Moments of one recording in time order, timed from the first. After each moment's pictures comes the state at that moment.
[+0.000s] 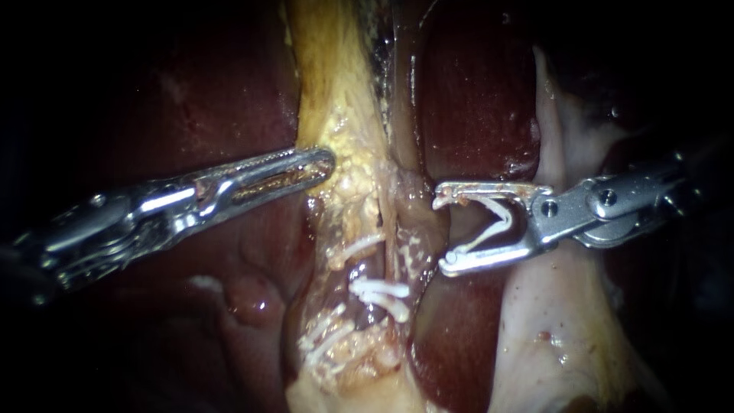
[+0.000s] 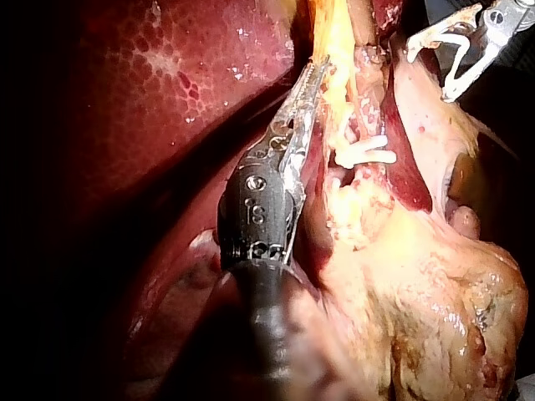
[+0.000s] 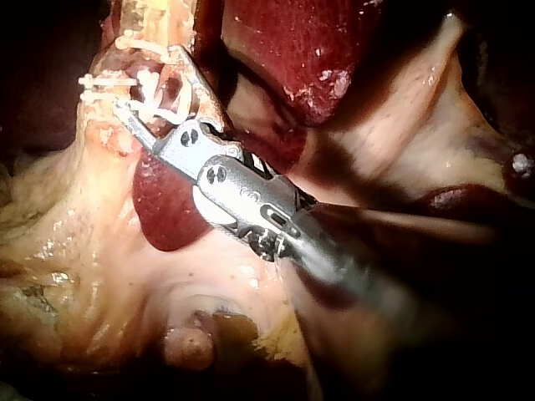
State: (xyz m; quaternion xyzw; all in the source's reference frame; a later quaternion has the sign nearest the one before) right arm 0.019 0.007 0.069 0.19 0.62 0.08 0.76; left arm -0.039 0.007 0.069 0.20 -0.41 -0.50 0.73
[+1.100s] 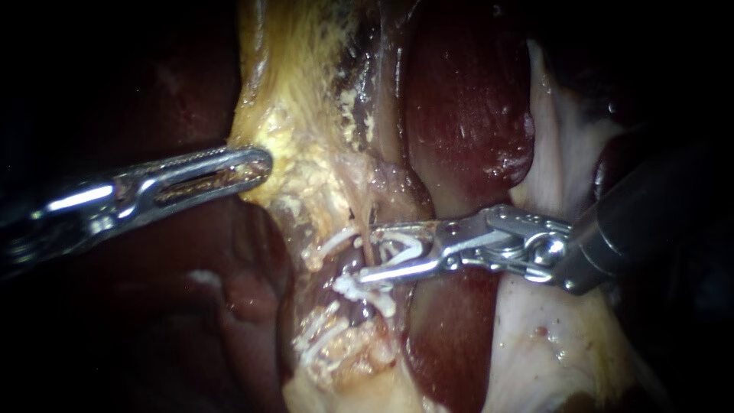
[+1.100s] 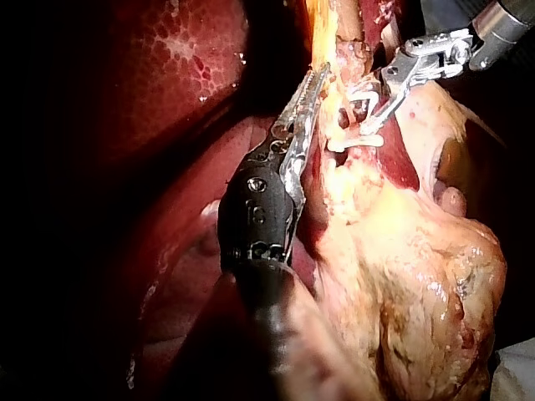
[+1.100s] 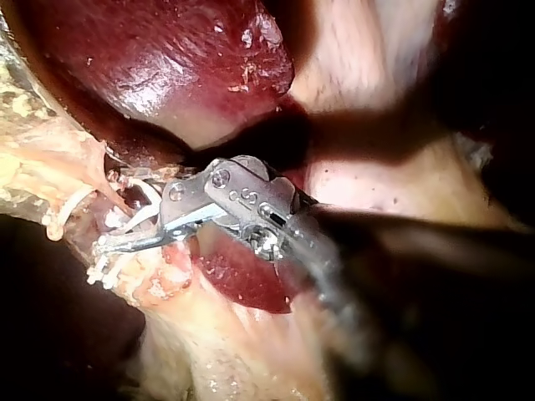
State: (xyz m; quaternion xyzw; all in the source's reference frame) right arm 0.028 0.002 0.081 0.40 0.52 0.30 0.70; left arm -0.033 0.009 0.060 0.19 -0.43 -0.51 0.72
